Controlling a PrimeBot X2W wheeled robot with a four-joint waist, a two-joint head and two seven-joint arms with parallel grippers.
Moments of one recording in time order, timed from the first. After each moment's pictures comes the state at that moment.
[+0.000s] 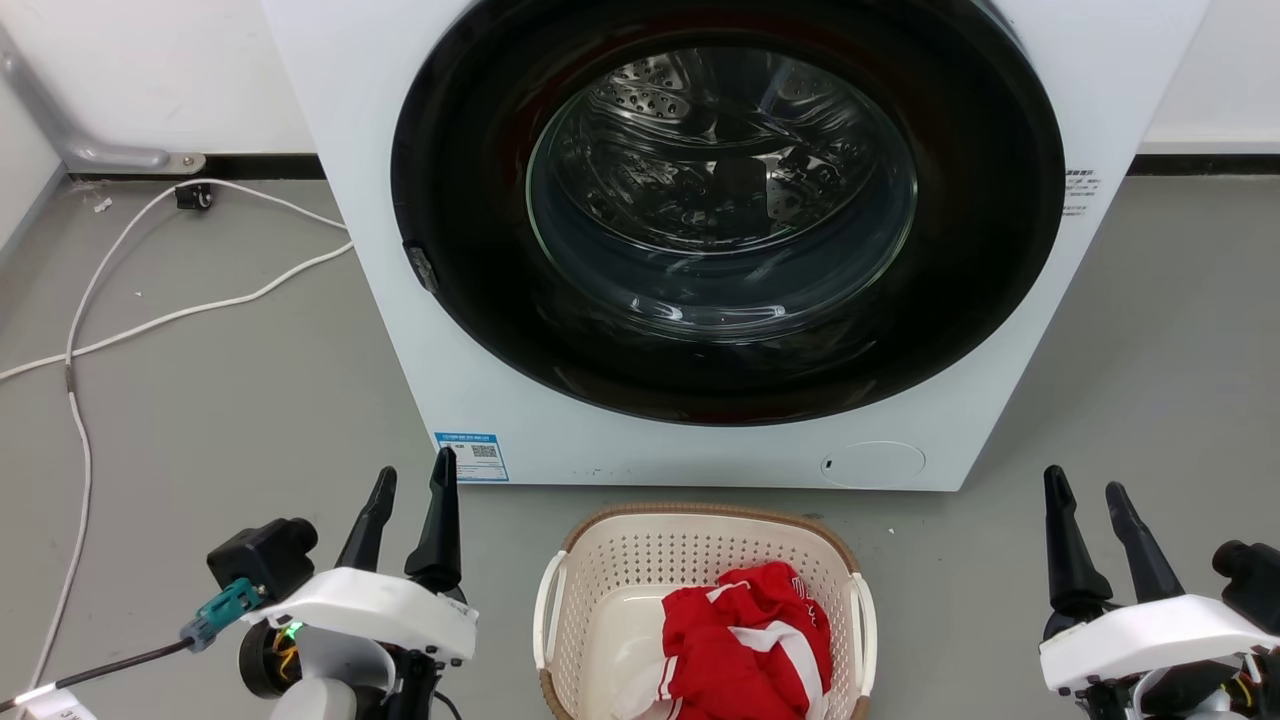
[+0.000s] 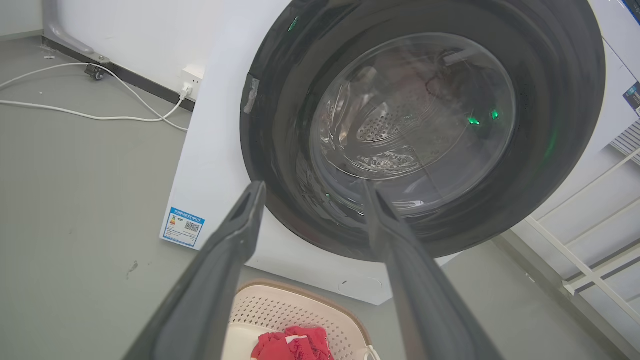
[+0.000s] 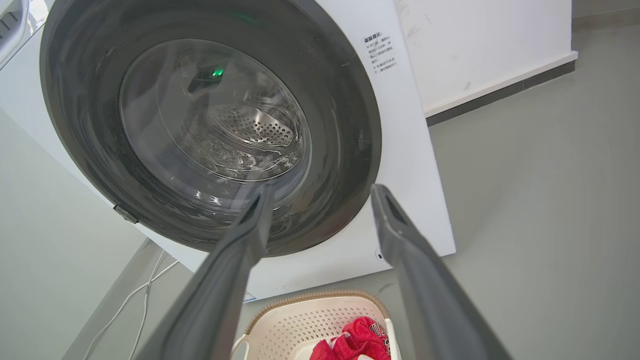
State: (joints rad) left arm -0.13 0.06 -0.06 0.26 -0.60 -0.10 -0.12; right arm -0.02 -0.05 -0.09 0.15 0.48 0.13 -0.10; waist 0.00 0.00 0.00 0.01
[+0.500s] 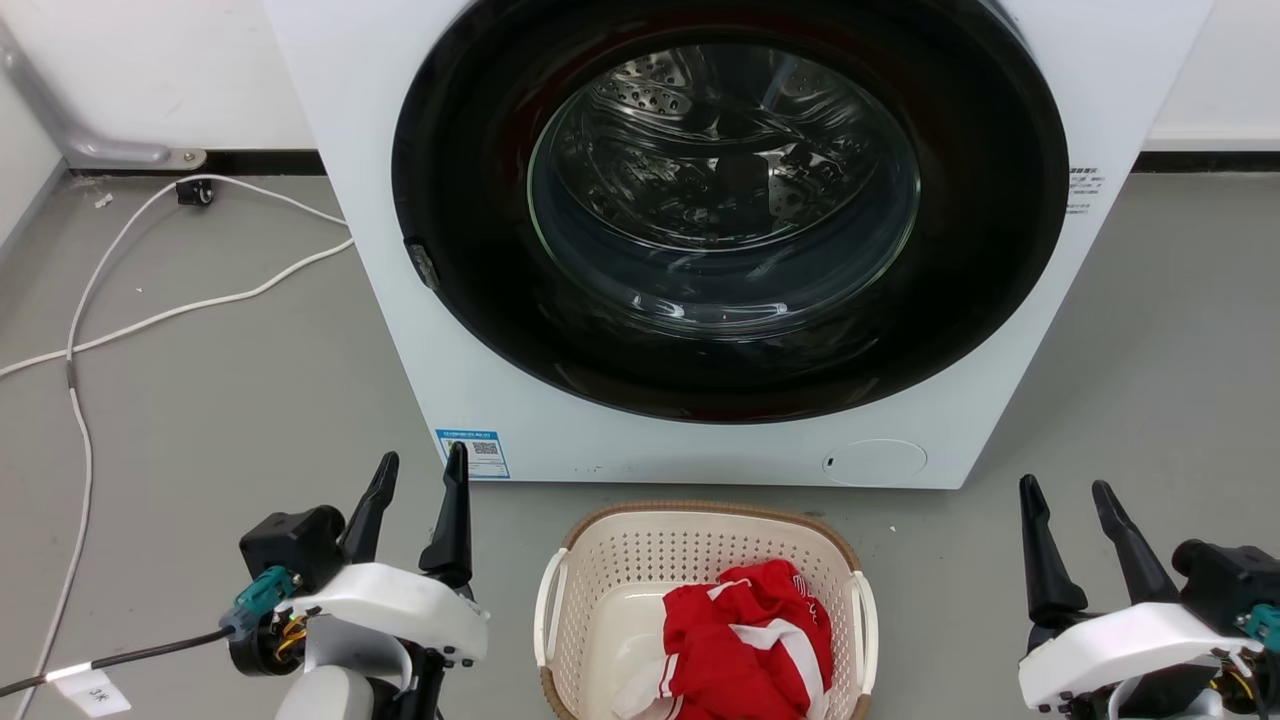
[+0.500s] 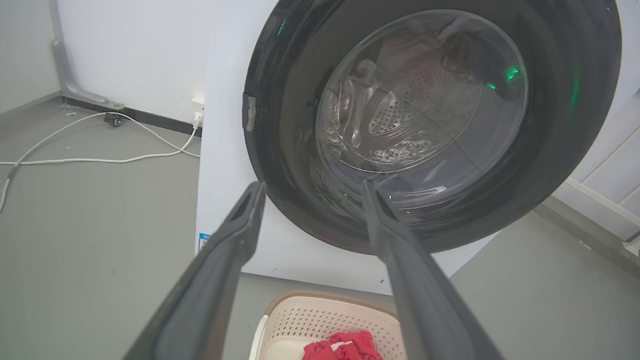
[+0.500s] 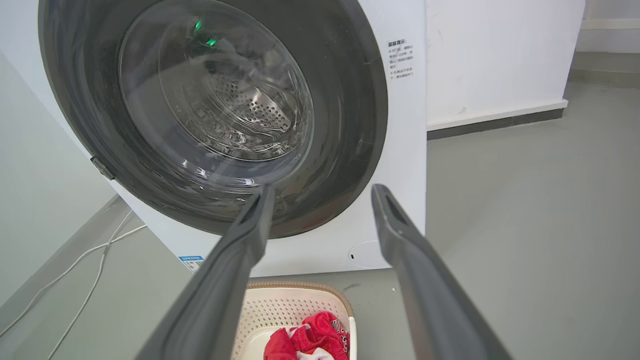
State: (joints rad) left arm -0.15 0.08 -0.09 0.28 -0.42 -0.08 -0.17; right arm 0.00 -0.05 -0.07 0.12 0.27 0.13 -0.10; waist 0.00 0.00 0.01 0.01
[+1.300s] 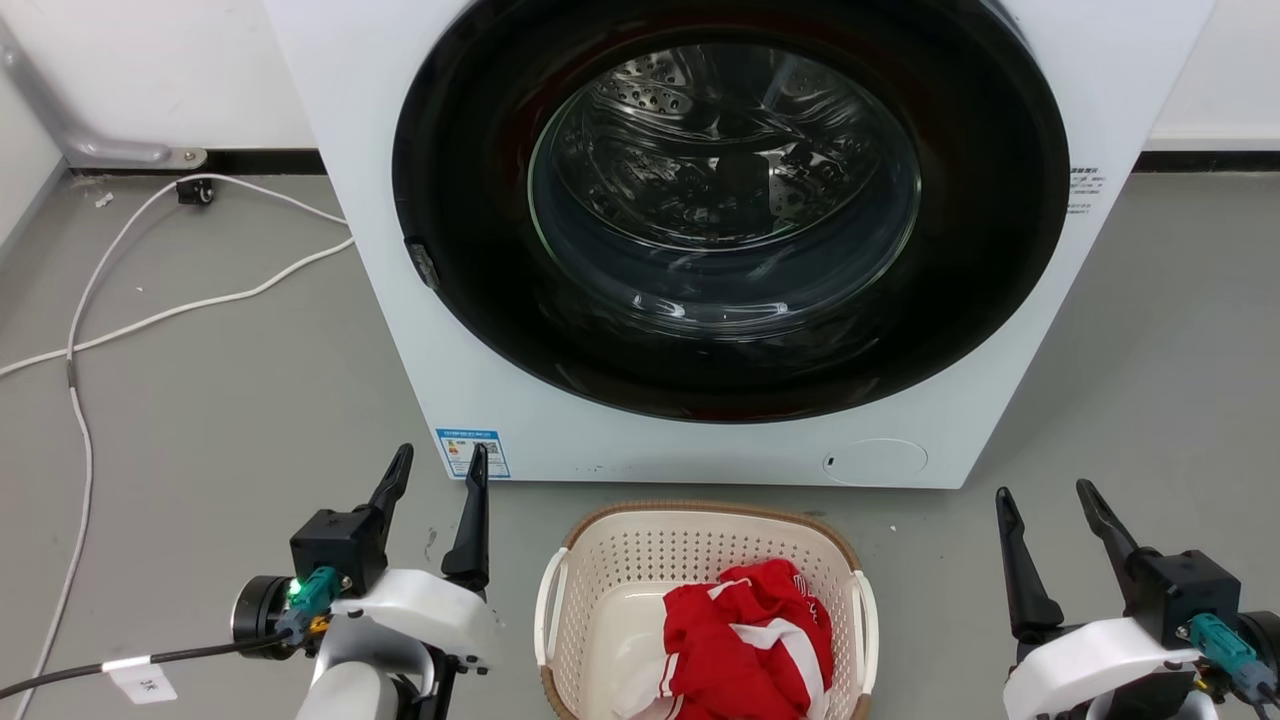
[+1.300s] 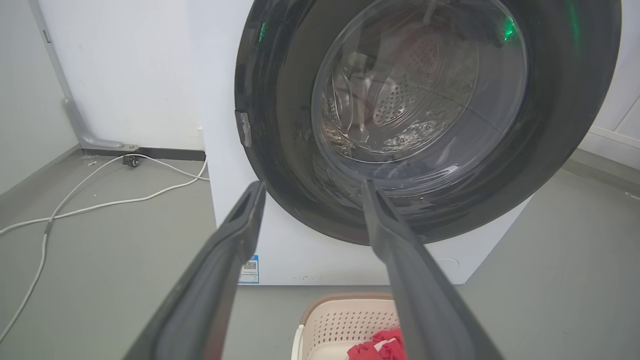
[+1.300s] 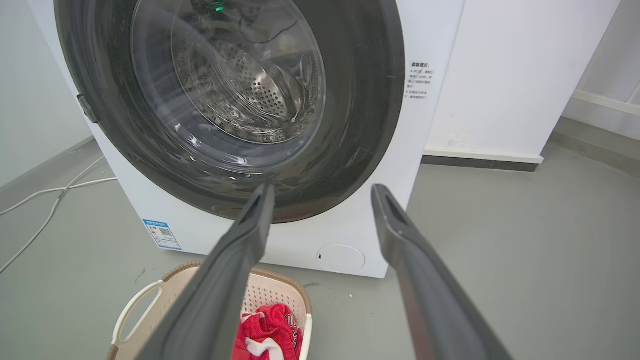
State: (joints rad) left arm -0.17 0.08 -0.12 0.32 -0.23 -0.07 -0.22; right arm 0.02 -0.05 -0.05 0.09 0.02 0.13 -0.12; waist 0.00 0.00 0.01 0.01
